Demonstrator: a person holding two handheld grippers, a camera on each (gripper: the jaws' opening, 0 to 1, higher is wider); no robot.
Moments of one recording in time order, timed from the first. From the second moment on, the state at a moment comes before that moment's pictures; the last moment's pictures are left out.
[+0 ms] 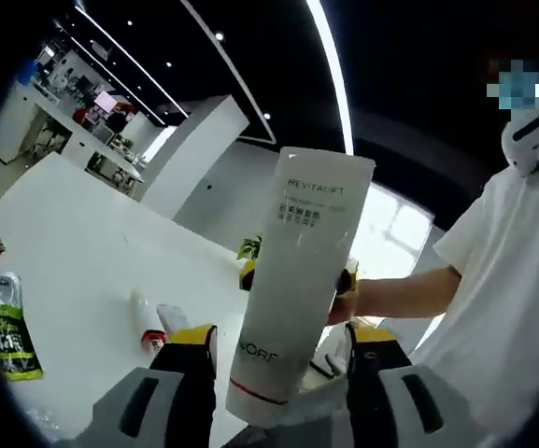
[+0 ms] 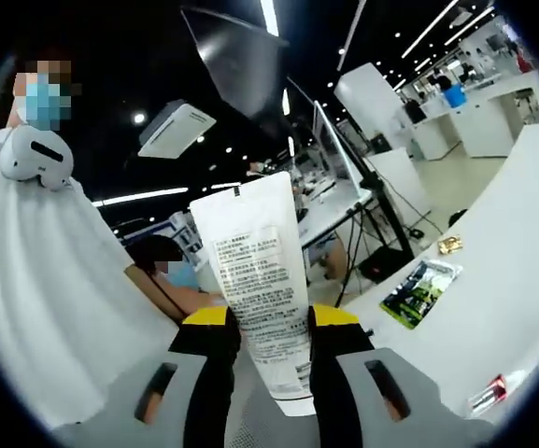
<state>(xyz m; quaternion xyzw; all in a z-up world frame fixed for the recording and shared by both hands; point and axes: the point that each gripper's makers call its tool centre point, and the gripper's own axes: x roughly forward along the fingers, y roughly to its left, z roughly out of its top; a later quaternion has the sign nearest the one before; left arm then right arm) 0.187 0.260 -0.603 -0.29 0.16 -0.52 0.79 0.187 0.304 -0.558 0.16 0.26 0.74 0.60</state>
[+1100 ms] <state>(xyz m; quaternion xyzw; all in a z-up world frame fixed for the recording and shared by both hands) 0.215 0.291 -0.662 -0.16 0.26 -0.36 0.88 0.231 0.331 -0.580 0.04 0.21 0.56 0.80</state>
